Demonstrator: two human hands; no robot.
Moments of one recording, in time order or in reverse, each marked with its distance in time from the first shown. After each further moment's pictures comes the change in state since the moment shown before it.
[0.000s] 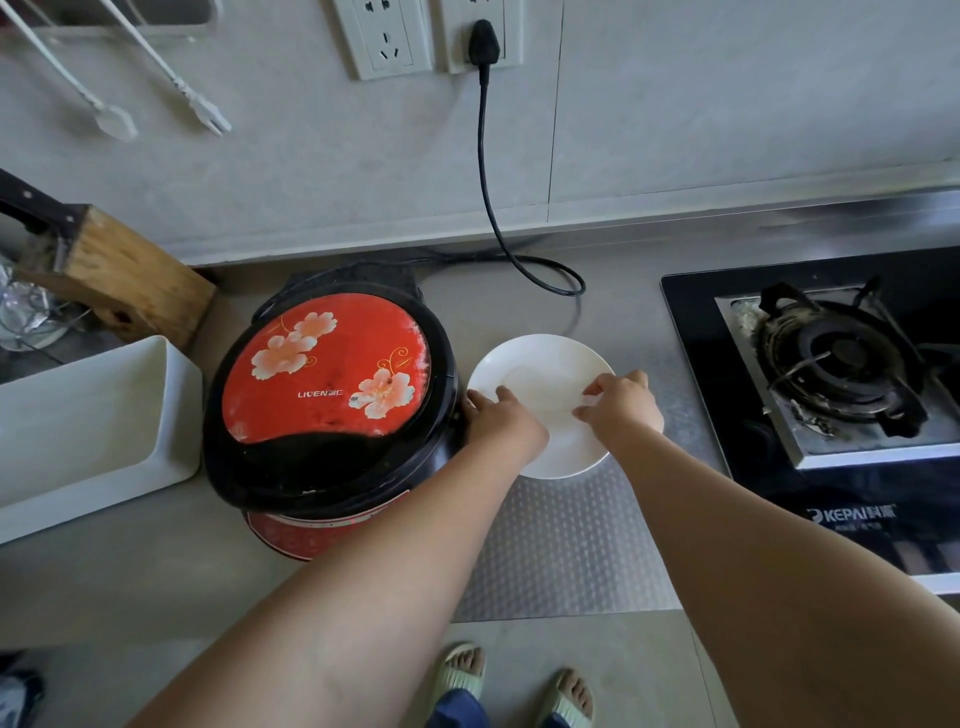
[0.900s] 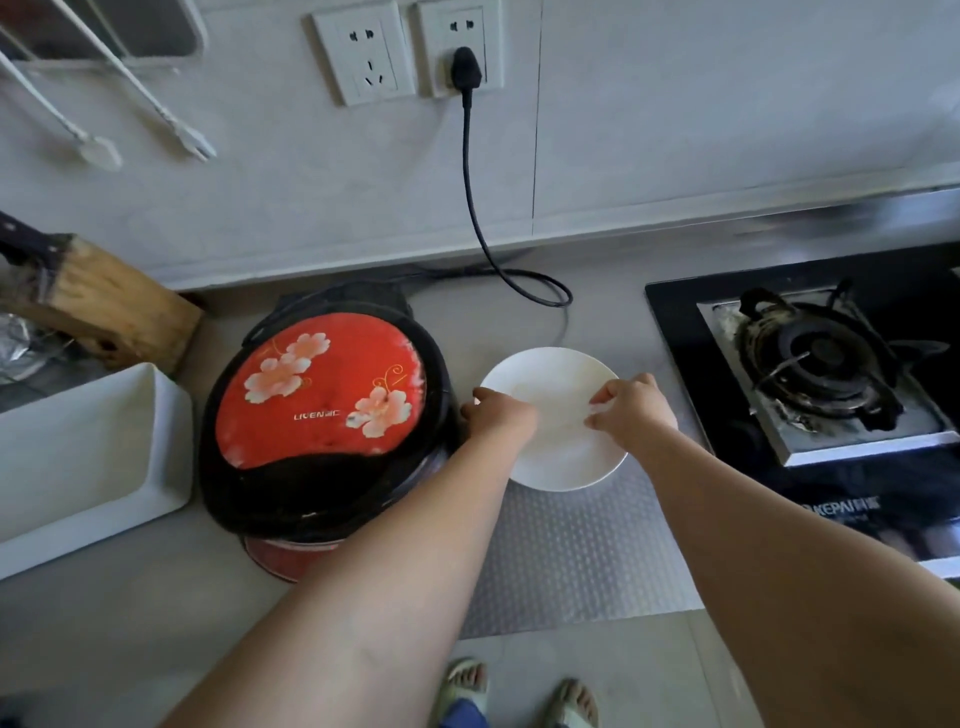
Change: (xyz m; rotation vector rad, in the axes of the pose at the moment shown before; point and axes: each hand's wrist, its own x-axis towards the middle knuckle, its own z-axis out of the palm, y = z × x) left_hand -0.005 0.008 -0.025 -0.541 -0.022 -0.172; right_hand 0.004 0.015 -0.019 0.035 -0.016 -0.020
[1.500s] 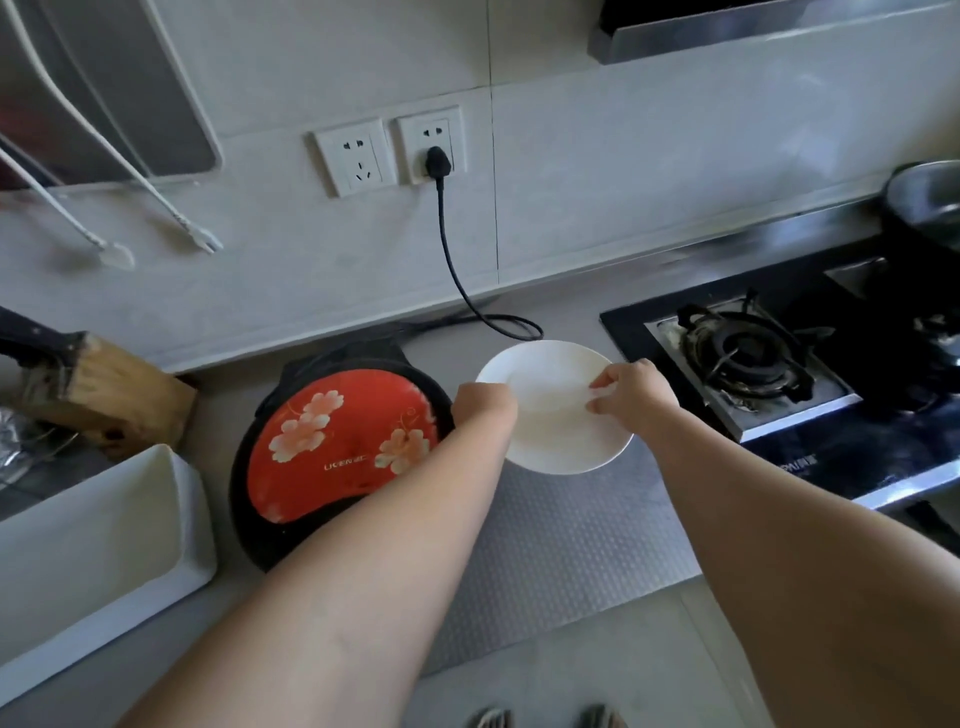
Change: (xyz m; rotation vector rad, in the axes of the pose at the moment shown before) left_hand -0.020 0.010 -0.059 0.013 0.087 0.220; right_hand -0.061 -0.038 -0.056 0.100 0.160 0.049
